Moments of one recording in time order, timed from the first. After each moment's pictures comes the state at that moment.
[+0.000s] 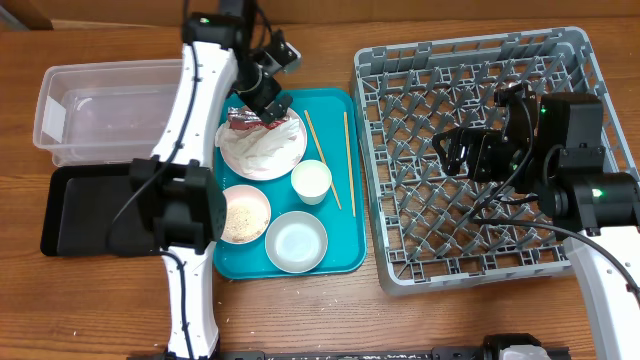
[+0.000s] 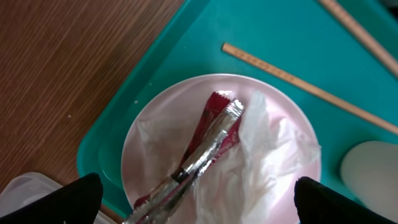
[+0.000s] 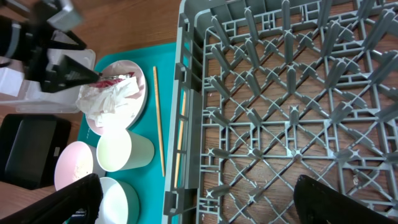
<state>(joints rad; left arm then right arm) -0.17 2.35 2.30 -1.30 0.11 0.64 0.04 1.21 1.22 -0.85 -0.39 0.17</state>
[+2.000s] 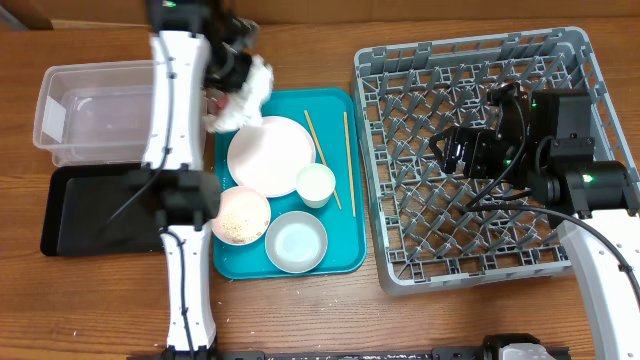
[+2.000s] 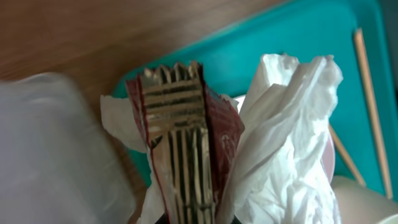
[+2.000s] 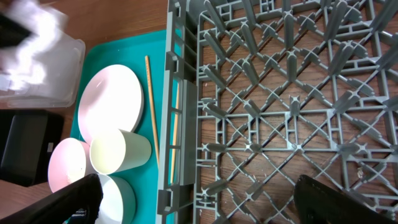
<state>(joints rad) -0.05 2.57 2.91 -1.69 0.15 0.23 0.04 1.27 1.22 -0.86 -0.39 0.17</state>
